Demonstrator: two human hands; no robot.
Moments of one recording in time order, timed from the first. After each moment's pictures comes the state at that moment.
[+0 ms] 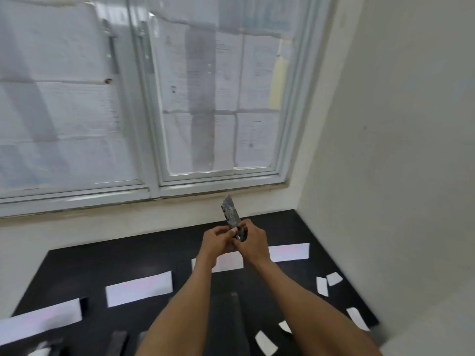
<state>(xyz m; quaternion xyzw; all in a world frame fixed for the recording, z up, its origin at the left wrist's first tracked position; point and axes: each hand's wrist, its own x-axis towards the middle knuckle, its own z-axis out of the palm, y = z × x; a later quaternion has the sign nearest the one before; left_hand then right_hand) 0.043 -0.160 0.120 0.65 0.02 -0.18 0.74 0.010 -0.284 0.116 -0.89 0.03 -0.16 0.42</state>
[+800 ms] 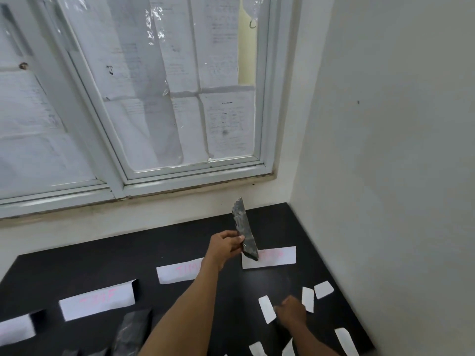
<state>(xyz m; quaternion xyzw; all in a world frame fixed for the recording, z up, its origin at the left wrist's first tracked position) 0.093 -0.330 0.073 0.64 0.09 -0.24 0.73 -0.035 -0.503 -0.086 -0.86 0.35 0.15 0.34</state>
